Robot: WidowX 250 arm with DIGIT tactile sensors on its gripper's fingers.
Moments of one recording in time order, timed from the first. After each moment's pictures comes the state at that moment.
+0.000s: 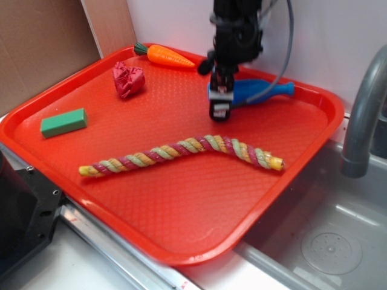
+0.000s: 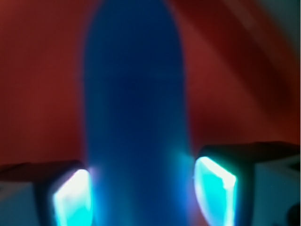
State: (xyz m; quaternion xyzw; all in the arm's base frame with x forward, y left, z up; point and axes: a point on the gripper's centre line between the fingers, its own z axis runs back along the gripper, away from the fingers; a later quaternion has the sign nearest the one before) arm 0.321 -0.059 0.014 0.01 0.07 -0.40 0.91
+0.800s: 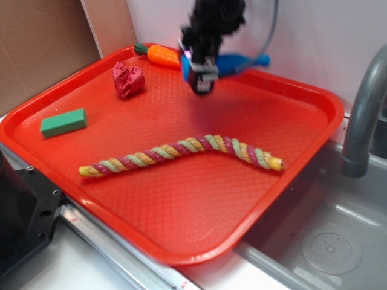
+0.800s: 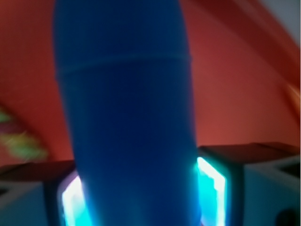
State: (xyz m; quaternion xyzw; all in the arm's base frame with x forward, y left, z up) arm 0.283 -0.038 0.094 0.05 0.14 -0.20 0.97
